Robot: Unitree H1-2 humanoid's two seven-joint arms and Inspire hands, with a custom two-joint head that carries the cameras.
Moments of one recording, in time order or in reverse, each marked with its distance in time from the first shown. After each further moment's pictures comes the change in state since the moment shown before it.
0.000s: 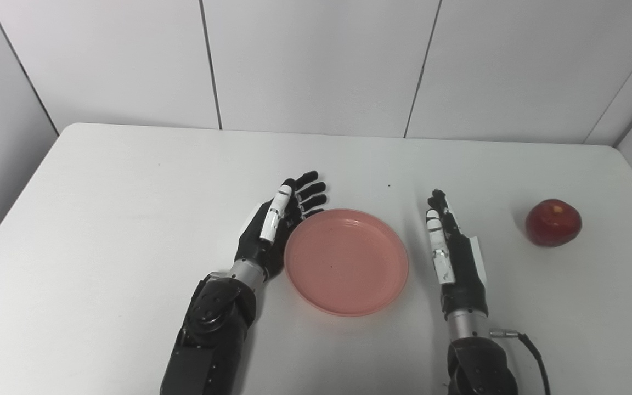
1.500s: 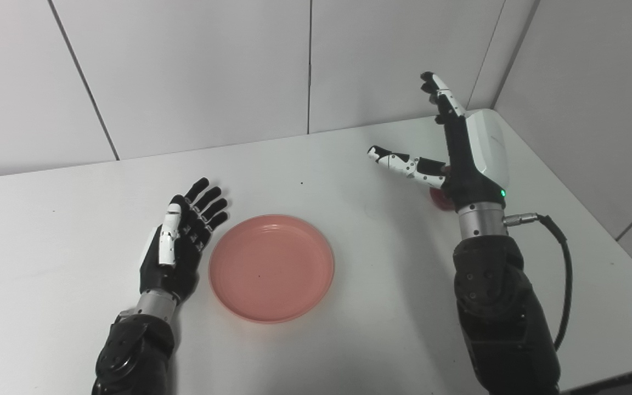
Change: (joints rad) left arm -0.034 0.037 0.083 0.130 -0.077 -0.121 -0.096; right arm -0.161 -0.259 -0.110 -0.301 -0.544 0.230 0.067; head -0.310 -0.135
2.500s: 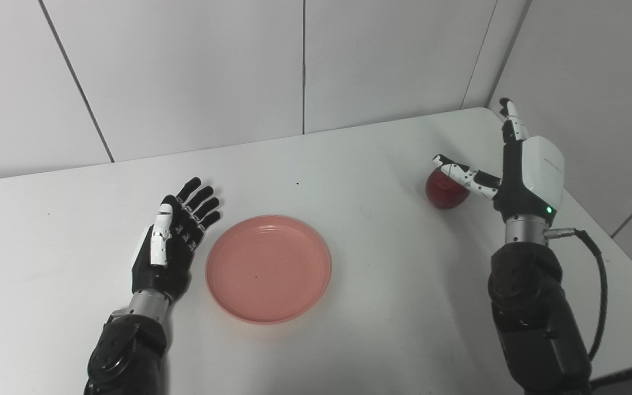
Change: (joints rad) left arm -0.007 0.015 0.004 0.021 0.000 -0.023 -0.020; right arm 0.064 -0.084 -0.116 0.264 0.033 -0.033 -0.155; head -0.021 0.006
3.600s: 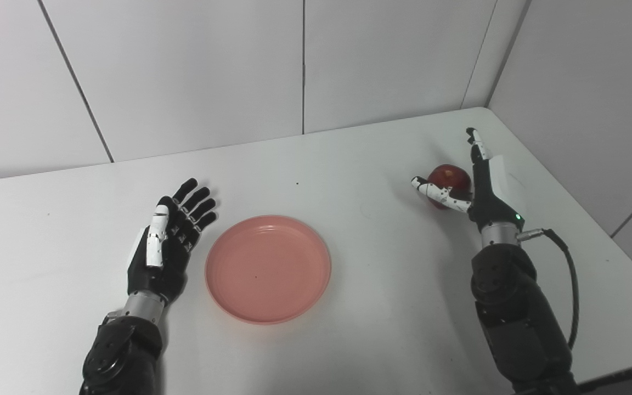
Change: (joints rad) left arm 0.005 0.011 0.001 -0.009 0.000 0.000 -0.001; right arm -0.034 -0.007 0.059 0.130 0.077 0.037 0.048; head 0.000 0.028
